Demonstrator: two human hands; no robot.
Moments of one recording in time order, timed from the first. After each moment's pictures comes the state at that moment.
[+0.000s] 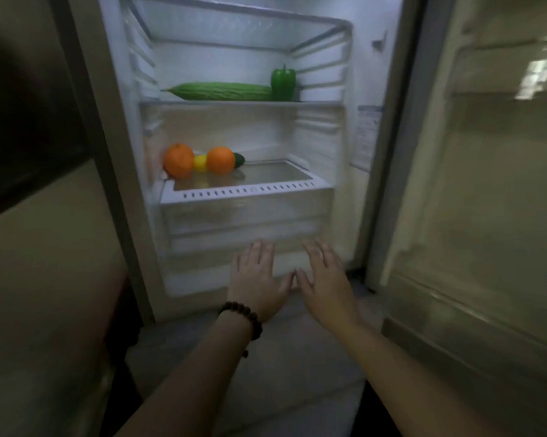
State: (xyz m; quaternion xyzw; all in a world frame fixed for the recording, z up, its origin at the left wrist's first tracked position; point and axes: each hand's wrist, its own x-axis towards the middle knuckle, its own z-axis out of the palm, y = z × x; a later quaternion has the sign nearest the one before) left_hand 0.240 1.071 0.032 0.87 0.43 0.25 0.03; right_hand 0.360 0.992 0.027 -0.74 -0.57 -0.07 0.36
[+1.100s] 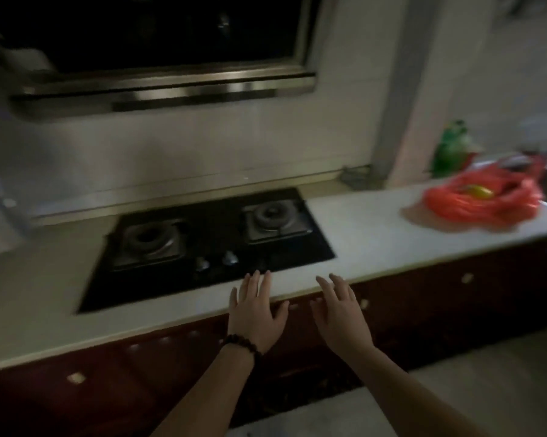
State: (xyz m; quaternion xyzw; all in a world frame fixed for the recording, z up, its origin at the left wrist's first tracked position) left_hand 0.295 0.244 -0.114 0.96 -0.25 0.00 0.15; right_hand 0.212 0.090 -0.128 -0.95 0.17 -0.12 0.24
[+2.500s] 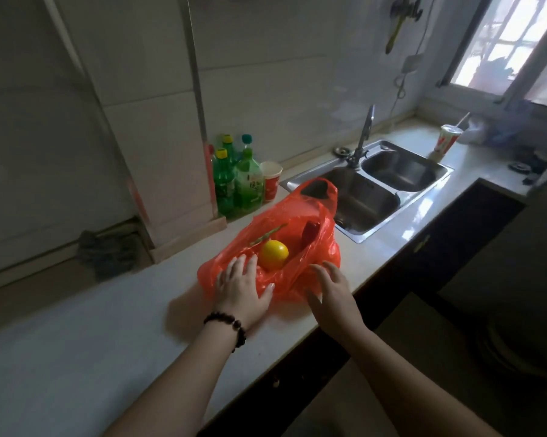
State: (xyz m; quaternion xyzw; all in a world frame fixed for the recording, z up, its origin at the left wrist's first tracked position) left_hand 0.408 -0.523 -0.133 0.88 -0.43 -0.08 0.18; right_hand 0.251 -0.631 -0.127 -0.88 0.38 -0.13 0.25
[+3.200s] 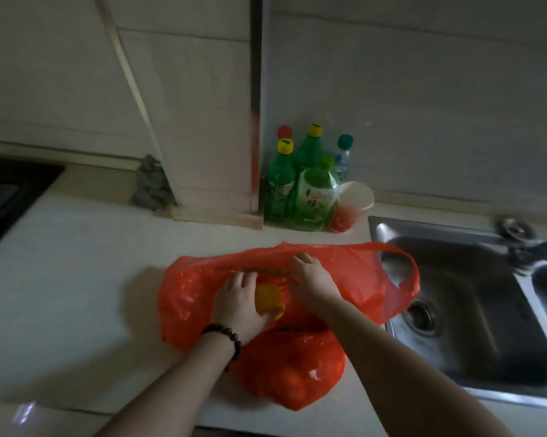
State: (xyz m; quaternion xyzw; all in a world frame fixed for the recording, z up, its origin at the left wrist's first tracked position) left_hand 0.434 -0.697 -0.194 0.98 -0.07 -0.11 0.17; right_hand 0.465 -0.865 -0.186 -0.97 -0.04 0.11 0.20
